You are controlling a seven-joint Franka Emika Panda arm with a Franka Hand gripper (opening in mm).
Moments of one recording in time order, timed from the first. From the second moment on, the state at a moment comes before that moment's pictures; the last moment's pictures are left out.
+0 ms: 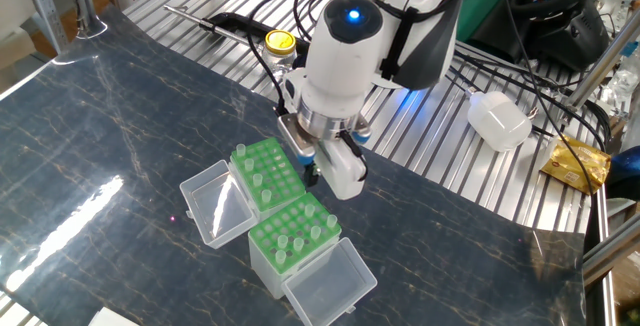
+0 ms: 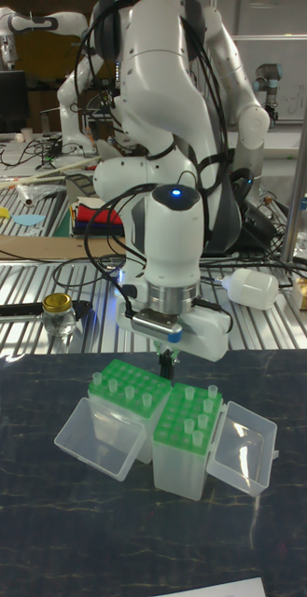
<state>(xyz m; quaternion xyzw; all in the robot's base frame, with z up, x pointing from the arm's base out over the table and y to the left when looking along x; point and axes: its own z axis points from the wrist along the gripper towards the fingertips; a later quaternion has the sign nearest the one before) 0.485 0.043 0.176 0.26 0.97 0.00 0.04</state>
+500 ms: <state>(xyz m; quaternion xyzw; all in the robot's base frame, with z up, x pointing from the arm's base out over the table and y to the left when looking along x) 0.499 0.037 0.174 0.28 0.96 0.00 0.07</state>
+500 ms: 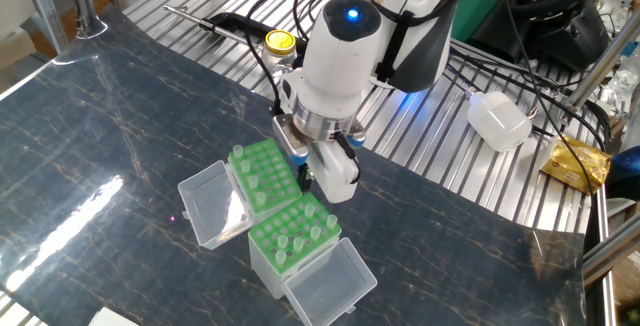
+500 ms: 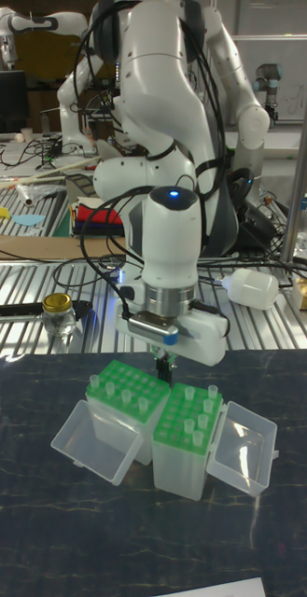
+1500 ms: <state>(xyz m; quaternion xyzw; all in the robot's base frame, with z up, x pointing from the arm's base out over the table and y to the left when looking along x) 0.502 0.036 0.177 0.31 0.95 0.00 0.08</state>
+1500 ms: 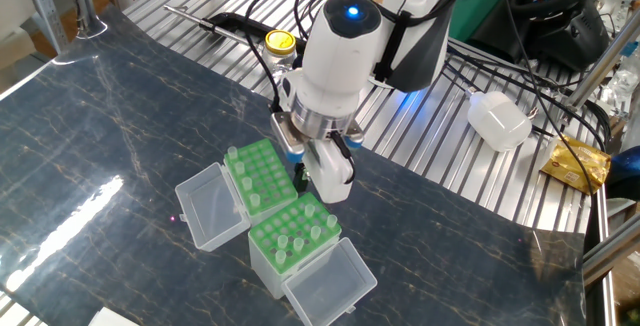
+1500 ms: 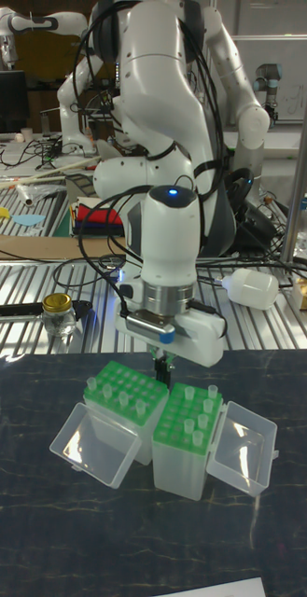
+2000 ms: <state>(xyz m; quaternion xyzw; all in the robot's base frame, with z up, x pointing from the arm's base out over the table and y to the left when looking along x) 0.500 0.033 0.184 0.34 0.94 0.00 0.09</state>
